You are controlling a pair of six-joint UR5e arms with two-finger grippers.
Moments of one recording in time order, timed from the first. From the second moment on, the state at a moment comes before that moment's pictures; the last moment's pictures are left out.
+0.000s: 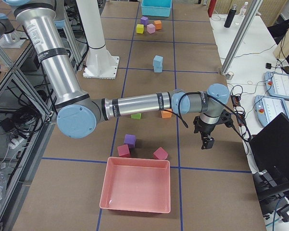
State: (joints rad) left arm -1.56 -1.84 -1.43 -1.80 -2.48 -0.13; right arm 1.48 -1.20 1.38 -1.64 2.22 -0.12
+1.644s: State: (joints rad) left arm -1.59 -1.80 -1.40 -1.81 -2.27 -0.19; right arm 1.48 -1.19 1.39 -1.64 2.16 -0.09
